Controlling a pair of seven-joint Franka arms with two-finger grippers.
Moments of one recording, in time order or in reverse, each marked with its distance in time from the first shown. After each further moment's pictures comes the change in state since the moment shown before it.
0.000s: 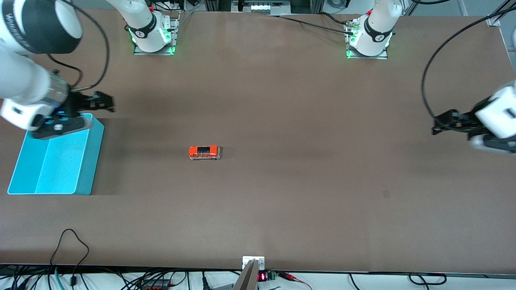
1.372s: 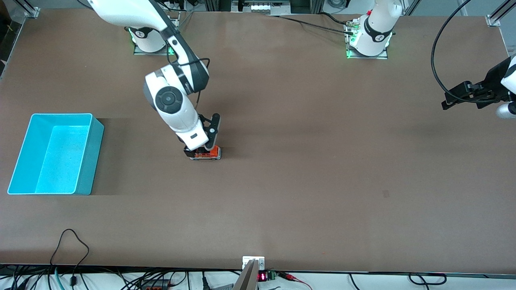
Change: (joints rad) left arm -0.007 -0.181 0.009 -0.168 -0.003 -0.040 -0.124; right arm 0.358 0.314 0.004 -0.256 -0.120 0.747 -0.682
